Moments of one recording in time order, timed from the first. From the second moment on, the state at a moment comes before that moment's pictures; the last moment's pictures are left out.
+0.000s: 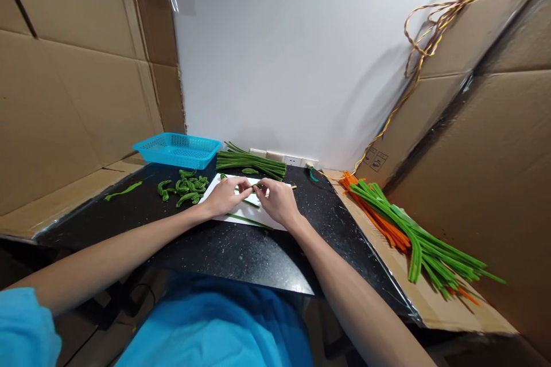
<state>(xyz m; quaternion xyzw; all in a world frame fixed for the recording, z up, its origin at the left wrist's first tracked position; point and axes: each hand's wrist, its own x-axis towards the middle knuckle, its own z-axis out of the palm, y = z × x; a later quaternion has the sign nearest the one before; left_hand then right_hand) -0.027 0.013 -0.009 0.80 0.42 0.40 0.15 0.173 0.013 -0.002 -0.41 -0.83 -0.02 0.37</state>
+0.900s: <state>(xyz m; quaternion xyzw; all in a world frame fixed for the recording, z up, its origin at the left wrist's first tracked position) -0.027 0.016 -0.007 0.79 0.32 0.43 0.31 0.165 0.008 0.005 -0.35 -0.77 0.29 0.45</state>
